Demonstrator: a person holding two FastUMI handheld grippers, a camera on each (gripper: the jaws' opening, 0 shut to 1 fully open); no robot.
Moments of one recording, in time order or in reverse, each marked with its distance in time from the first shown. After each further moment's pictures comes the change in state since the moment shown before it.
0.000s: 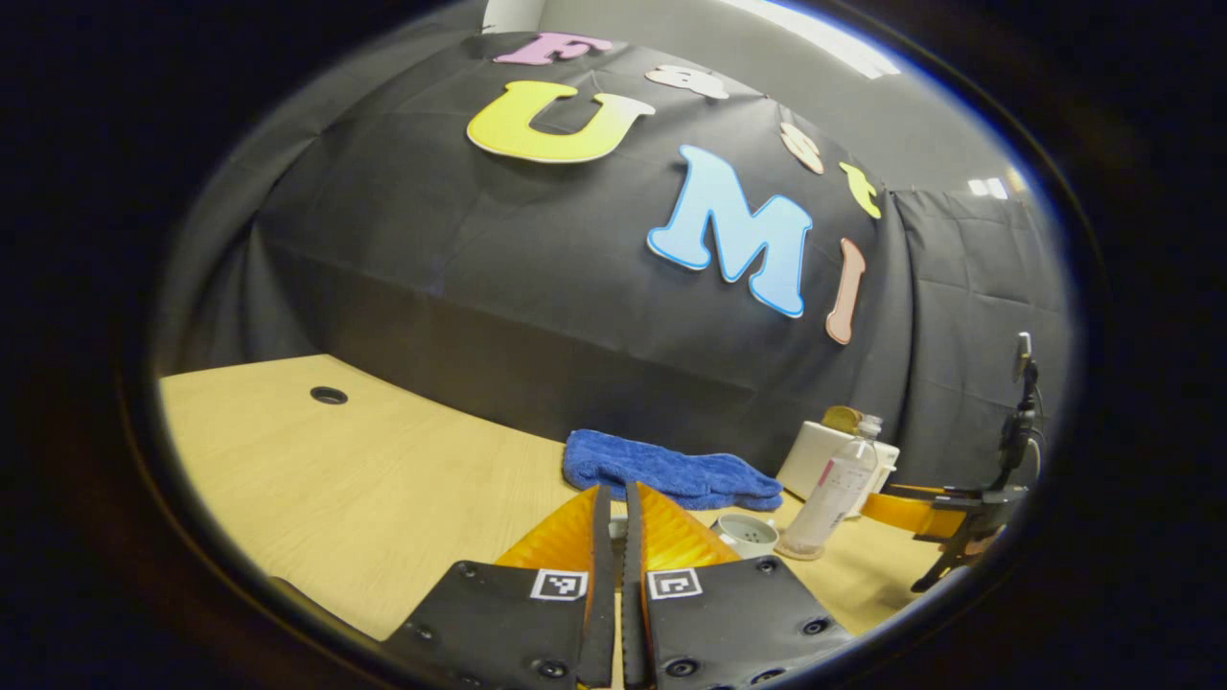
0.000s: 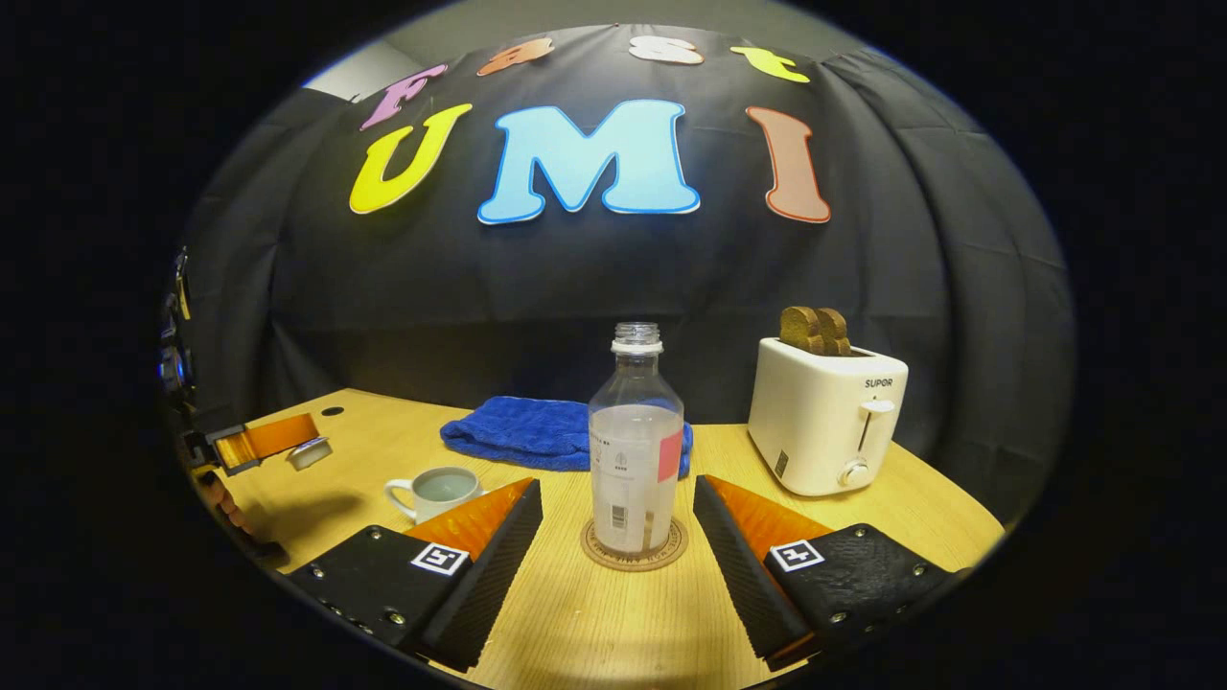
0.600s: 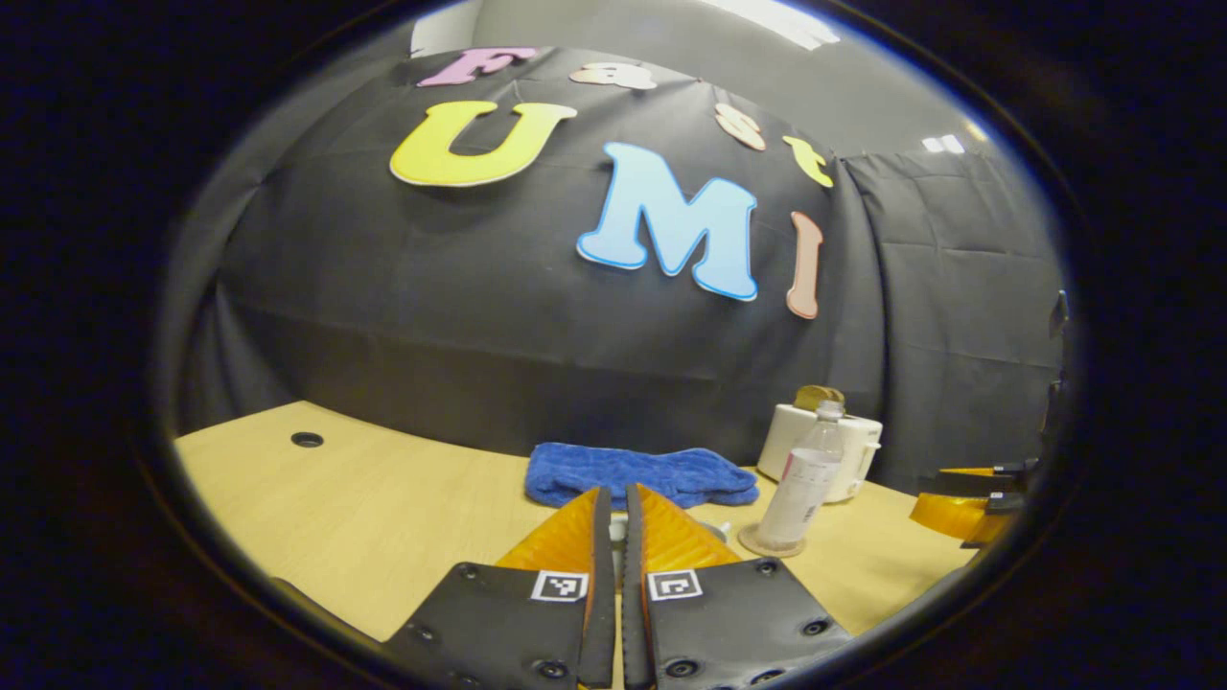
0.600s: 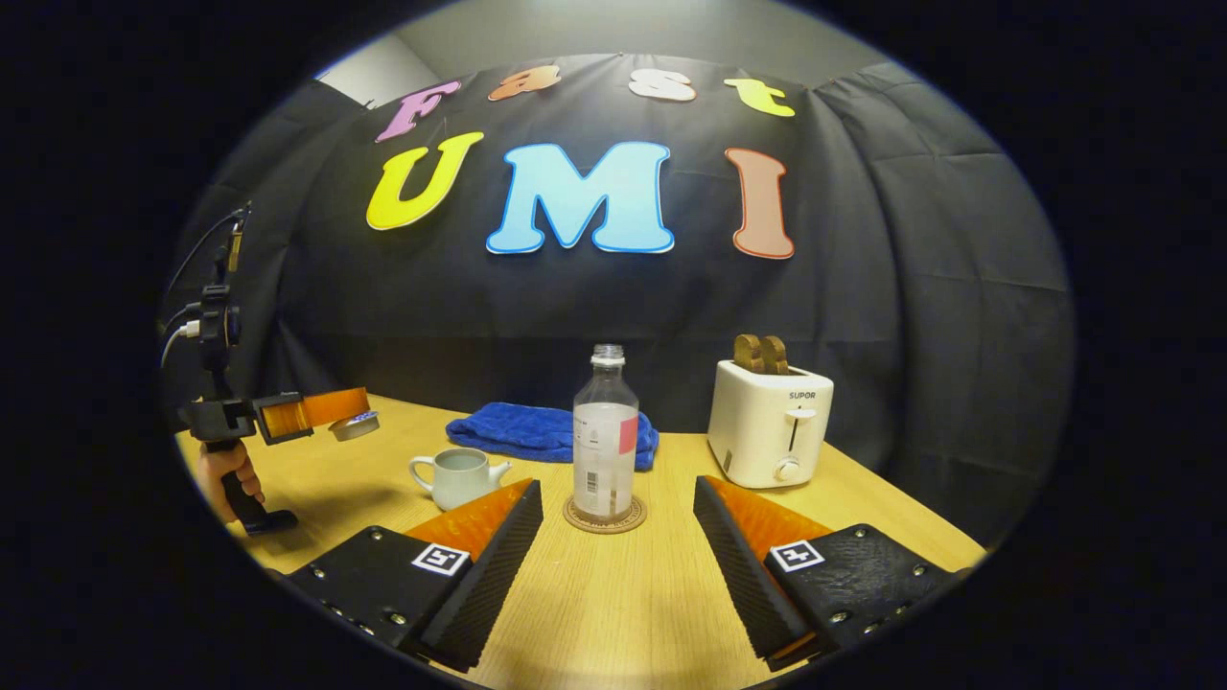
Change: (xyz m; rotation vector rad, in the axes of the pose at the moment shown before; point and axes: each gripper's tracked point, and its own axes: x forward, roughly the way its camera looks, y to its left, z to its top) left arm 0.006 -0.081 0.007 0.159 0.017 -0.071; right arm -0.077 -0.018 0.010 -0.041 -0.086 -0.061
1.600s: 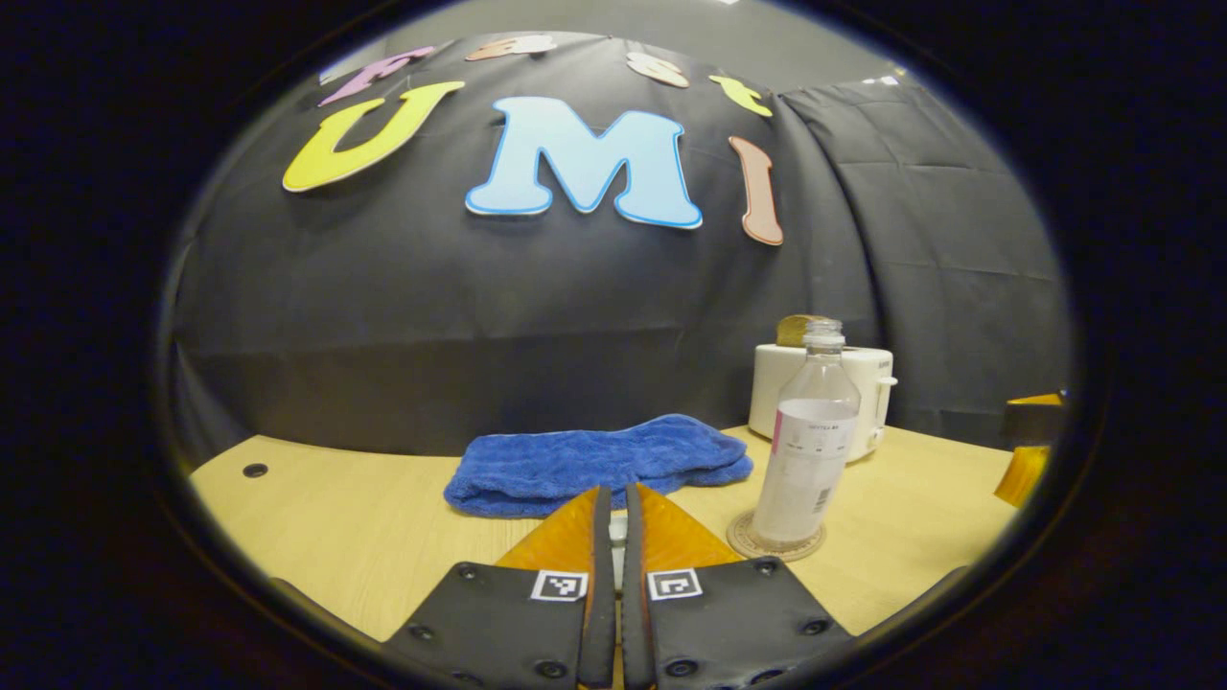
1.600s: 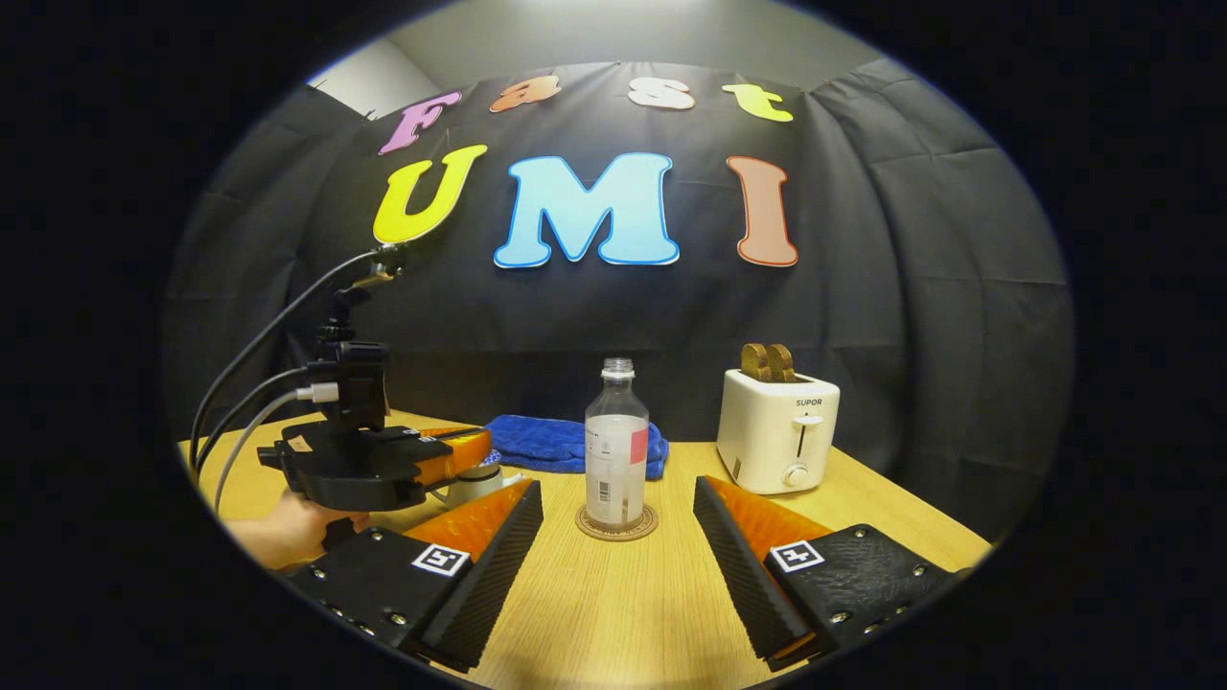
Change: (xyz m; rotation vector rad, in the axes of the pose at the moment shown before) left arm 0.089 -0.055 -0.045 0.178 0.092 -0.036; right arm 0.001 0.014 0.001 -0.001 -0.008 0.019
